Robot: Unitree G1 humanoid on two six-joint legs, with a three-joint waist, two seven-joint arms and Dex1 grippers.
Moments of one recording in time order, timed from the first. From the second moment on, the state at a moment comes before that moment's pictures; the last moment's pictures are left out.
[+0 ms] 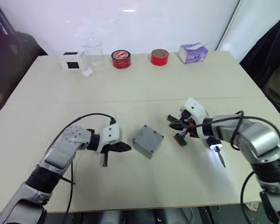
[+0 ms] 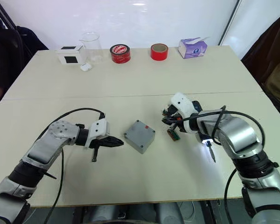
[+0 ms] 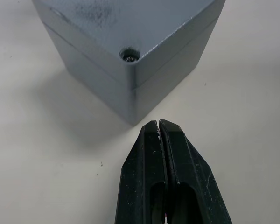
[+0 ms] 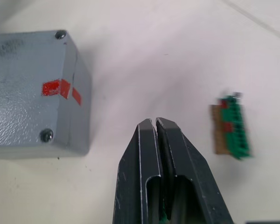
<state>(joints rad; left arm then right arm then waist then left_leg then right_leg) -0.40 0.66 -0.29 -0.10 -0.20 0.34 -1.19 -0.55 -0.75 0.22 -0.30 0.48 1.04 0.65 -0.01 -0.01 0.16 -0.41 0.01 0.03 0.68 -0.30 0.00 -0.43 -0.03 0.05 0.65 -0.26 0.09</state>
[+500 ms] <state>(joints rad) -0.45 0.60 -0.29 -0.06 -0.19 0.36 -1.13 -0.51 -0.67 0.29 -0.33 0.44 1.08 0.67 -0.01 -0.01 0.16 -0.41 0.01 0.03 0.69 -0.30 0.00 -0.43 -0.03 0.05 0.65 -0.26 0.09</state>
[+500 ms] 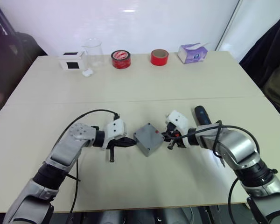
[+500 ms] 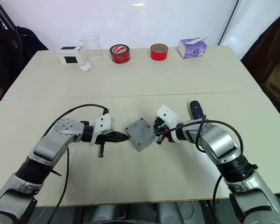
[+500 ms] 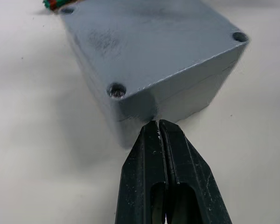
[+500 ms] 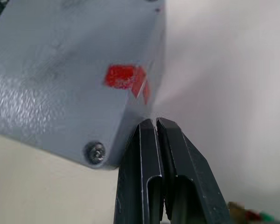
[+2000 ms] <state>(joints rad) -0.60 0.63 -0.13 -0.21 -0.39 0.52 -1.11 -0.55 -0.54 0.07 -0.01 0.36 0.81 0.59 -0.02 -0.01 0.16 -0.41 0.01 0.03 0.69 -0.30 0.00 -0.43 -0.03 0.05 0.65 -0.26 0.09</state>
